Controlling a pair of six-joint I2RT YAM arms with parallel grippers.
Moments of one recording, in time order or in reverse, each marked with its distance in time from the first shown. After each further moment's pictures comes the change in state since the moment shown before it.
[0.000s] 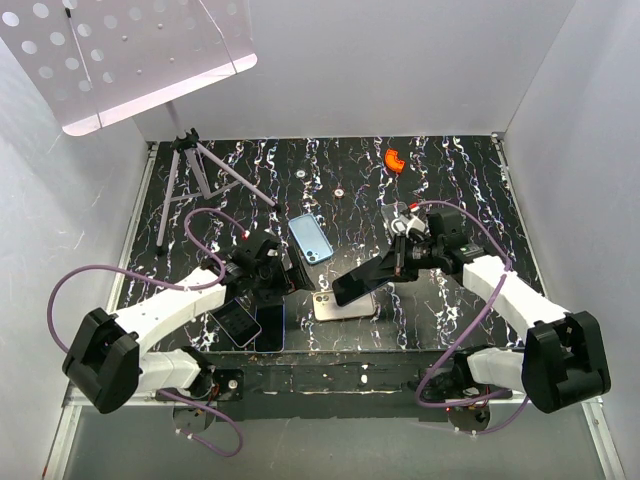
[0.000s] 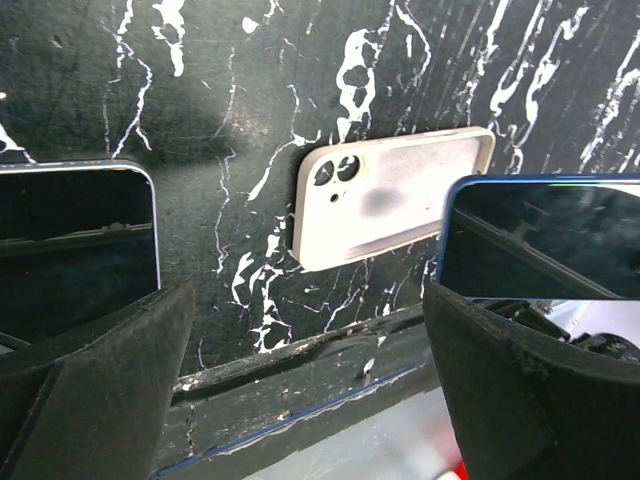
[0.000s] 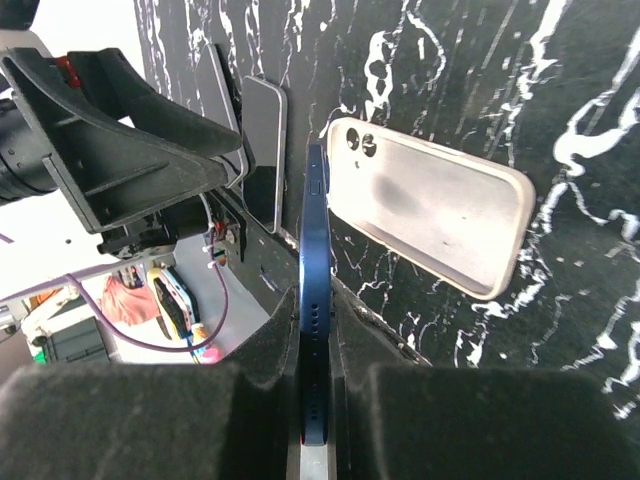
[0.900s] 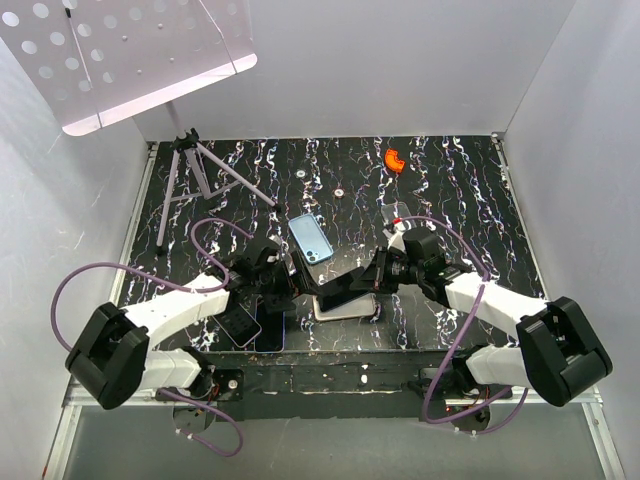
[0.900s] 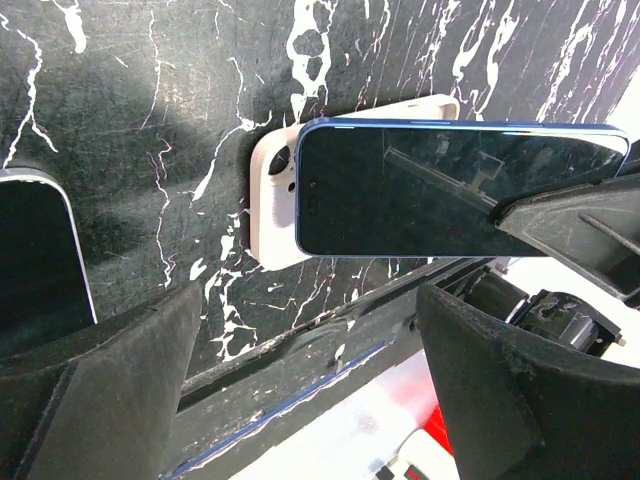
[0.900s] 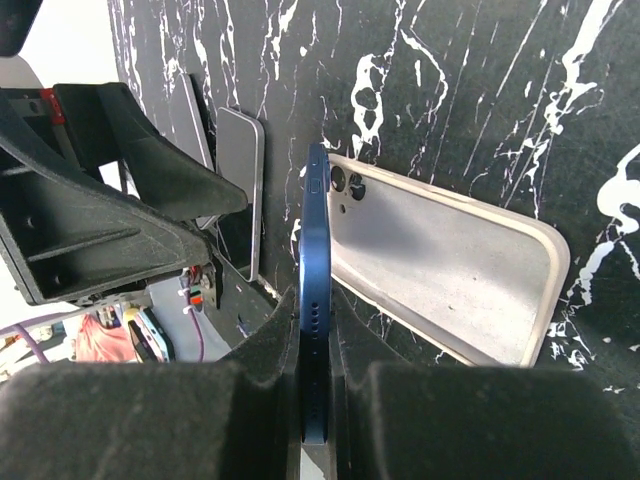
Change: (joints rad) left arm 0.011 0.007 -0.115 0.217 0.151 -0.043; right arm 0.220 0.041 -0.194 0.429 0.208 0.214
